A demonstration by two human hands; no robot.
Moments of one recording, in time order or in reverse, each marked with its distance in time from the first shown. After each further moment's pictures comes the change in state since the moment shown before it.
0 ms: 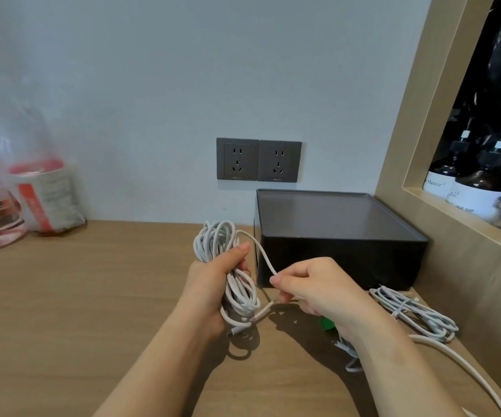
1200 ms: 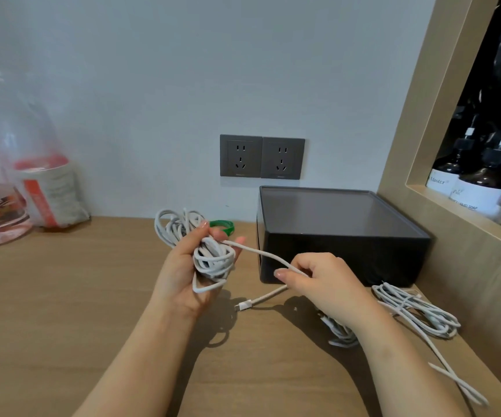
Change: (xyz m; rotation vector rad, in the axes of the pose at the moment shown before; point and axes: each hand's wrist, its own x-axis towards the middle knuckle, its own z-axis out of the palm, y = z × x) left_hand -0.005 0.029 -0.005 -0.583 -0.107 0.057; right_hand 0.007 0.010 -0.006 -0.338 0.027 -0.198
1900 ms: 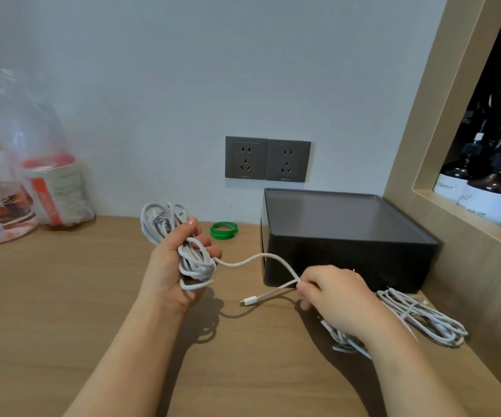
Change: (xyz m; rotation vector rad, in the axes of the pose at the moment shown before) left_hand 0.007 0.016 -0.009 0.110 -0.015 0.102; right_hand -0.005 -0.001 -0.003 -0.347 -0.043 0.034
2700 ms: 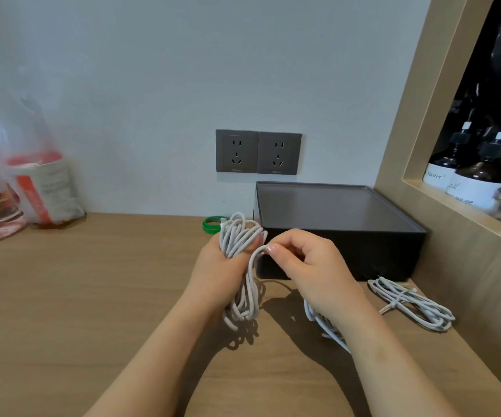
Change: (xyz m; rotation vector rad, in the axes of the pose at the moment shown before) left_hand -0.020 -0.043 0.013 1.046 -0.044 0.151; right_hand -0.002 -0.020 0.003 0.584 0.251 -0.196
